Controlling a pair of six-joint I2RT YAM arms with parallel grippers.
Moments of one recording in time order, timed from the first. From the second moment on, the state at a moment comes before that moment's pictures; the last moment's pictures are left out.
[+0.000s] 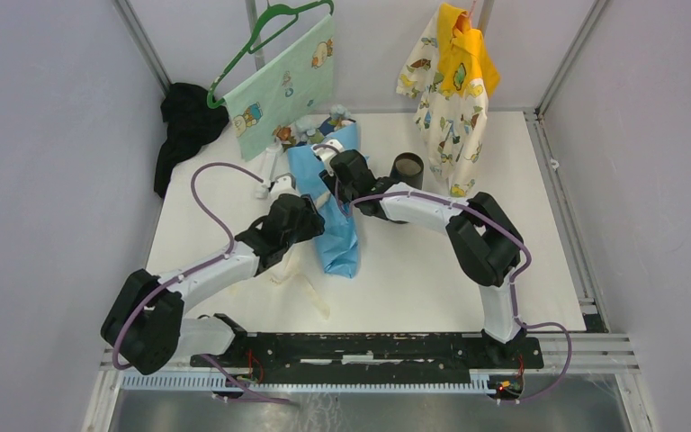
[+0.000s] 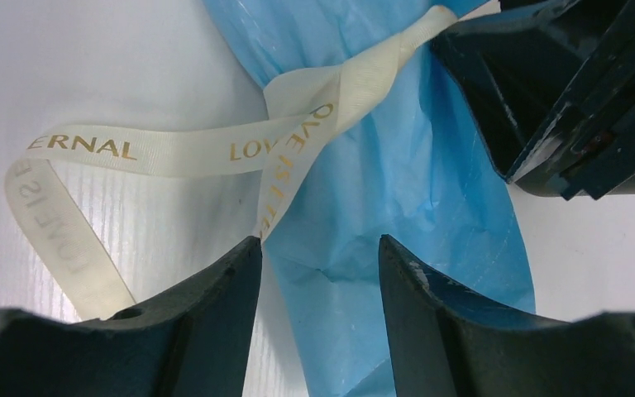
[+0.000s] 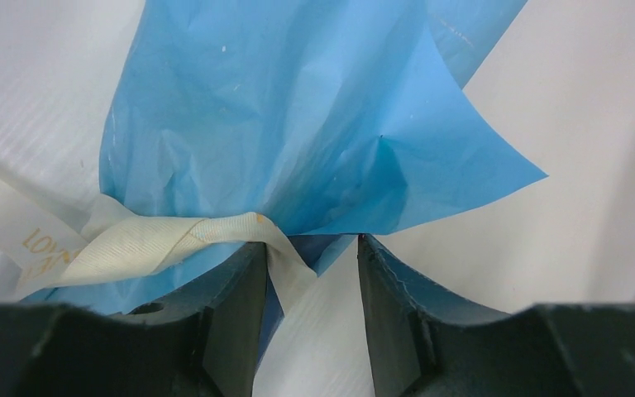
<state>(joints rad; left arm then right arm) -0.60 1.26 0.64 -0.02 -0.29 -0.71 0.80 2.02 1.46 -0.07 0.30 -0.08</state>
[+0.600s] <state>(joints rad) -0.60 1.44 0.63 0.07 -0.26 -0.71 0.80 2.02 1.49 -0.05 0.29 -0.09</state>
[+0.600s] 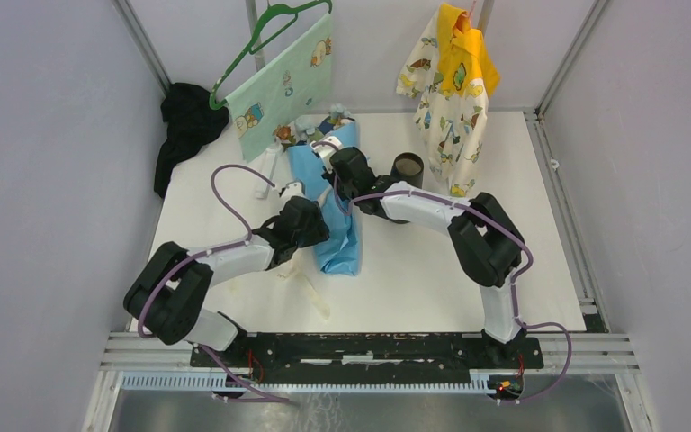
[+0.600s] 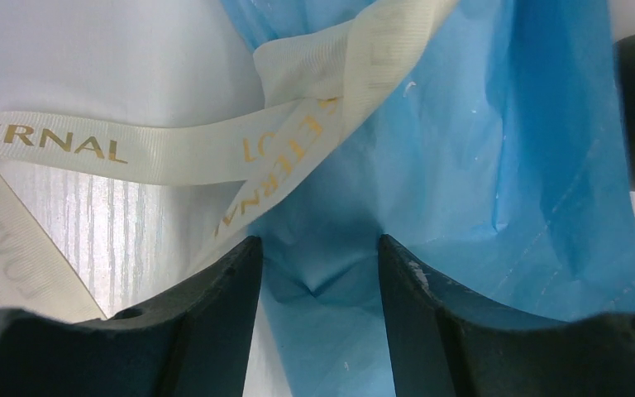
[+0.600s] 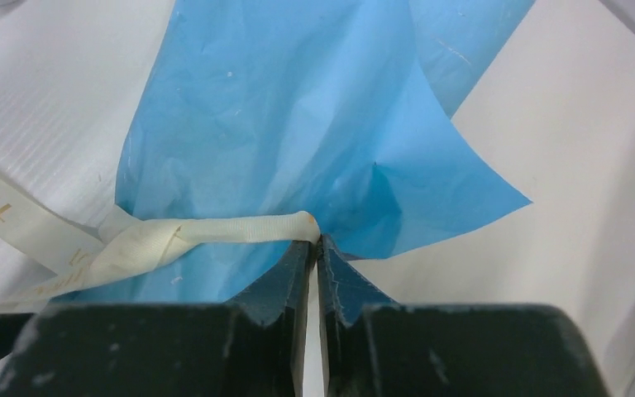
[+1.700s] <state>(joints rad) -0.60 1.43 0.66 0.03 -0.33 -0.71 0.80 1.77 1.26 -0.05 0.18 -0.11</state>
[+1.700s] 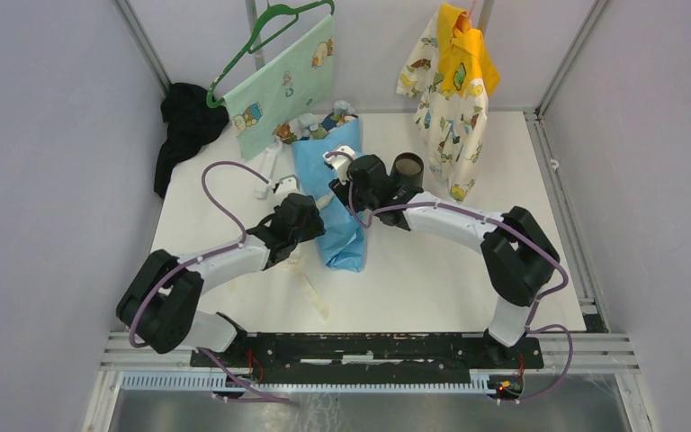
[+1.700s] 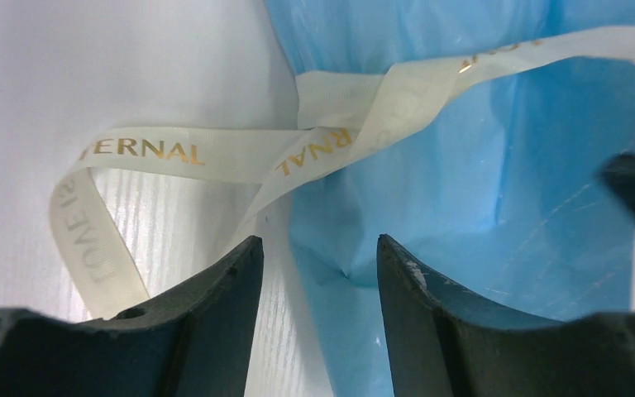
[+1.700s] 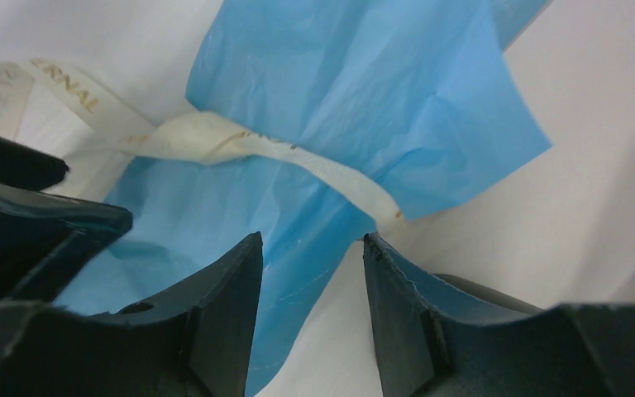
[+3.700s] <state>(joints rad) -0.64 1.44 0.68 0.08 -0.27 -0.71 0.79 1.88 1.50 -0.17 0.32 -0.17</state>
